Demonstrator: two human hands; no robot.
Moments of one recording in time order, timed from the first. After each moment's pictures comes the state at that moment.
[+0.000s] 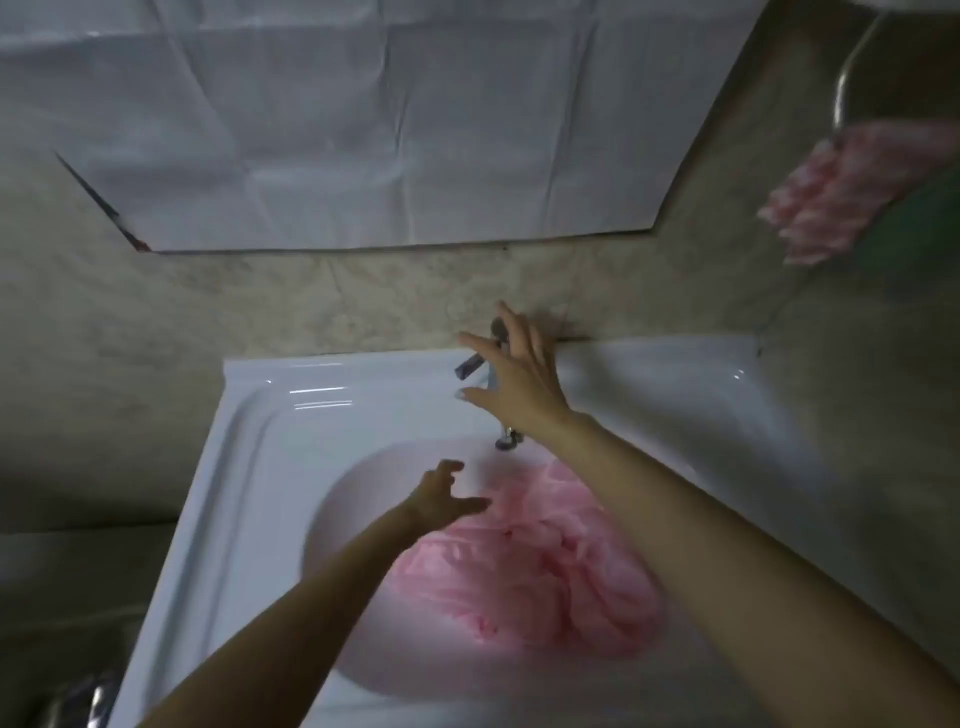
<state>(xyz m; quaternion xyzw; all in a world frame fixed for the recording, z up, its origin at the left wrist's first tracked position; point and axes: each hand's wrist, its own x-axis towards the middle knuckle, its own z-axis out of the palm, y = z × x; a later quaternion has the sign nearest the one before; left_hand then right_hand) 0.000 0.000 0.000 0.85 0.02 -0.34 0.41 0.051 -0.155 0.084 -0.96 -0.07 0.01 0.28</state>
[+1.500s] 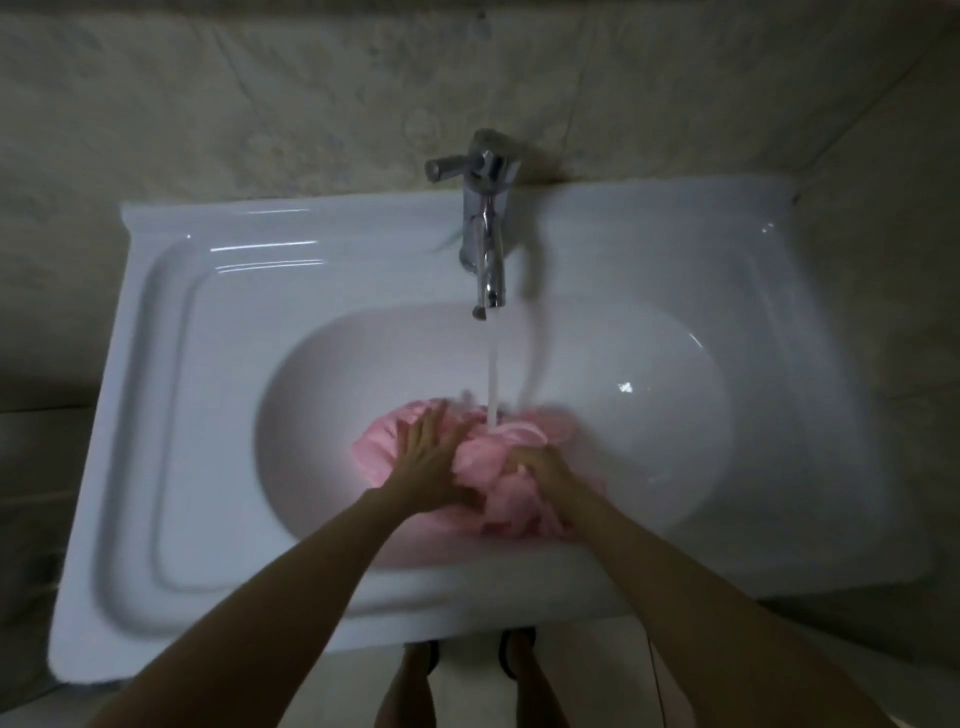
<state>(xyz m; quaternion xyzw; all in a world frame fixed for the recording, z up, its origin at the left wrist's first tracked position) -0.079 -0.001 -0.120 0.91 -0.22 -0.31 0.17 -0.121 -0.178 -0.087 -0.62 0.34 0.29 0.64</state>
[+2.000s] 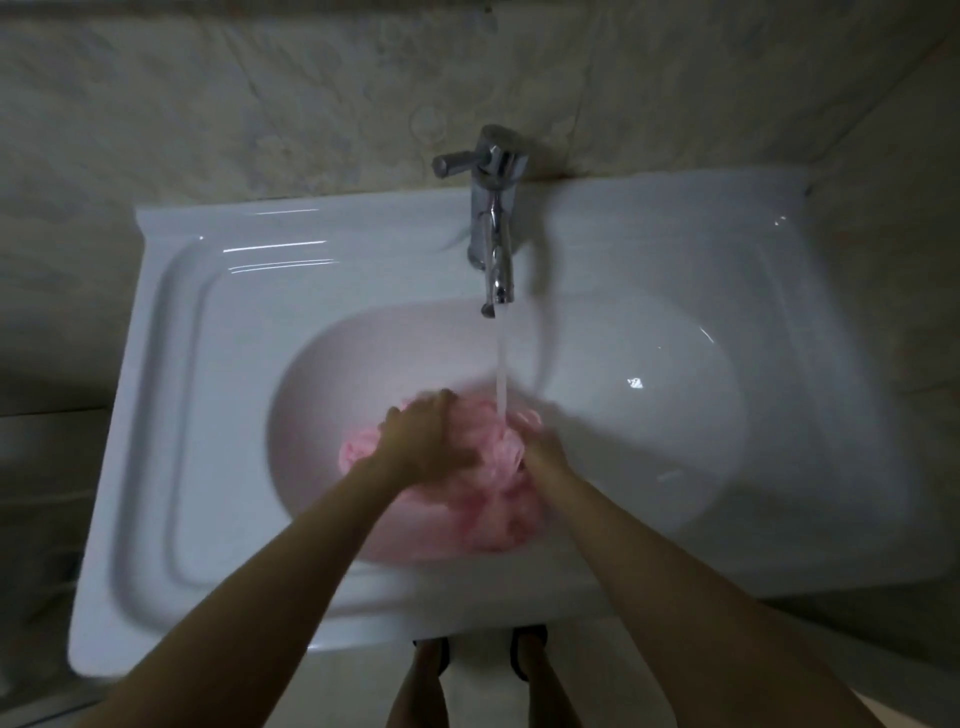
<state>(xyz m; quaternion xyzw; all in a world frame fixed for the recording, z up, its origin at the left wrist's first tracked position) -0.056 -0.001 -0.052 0.94 -0.14 -0.30 0.11 -0.097 -0.156 -0.090 -0.66 0.41 0.27 0.57</state>
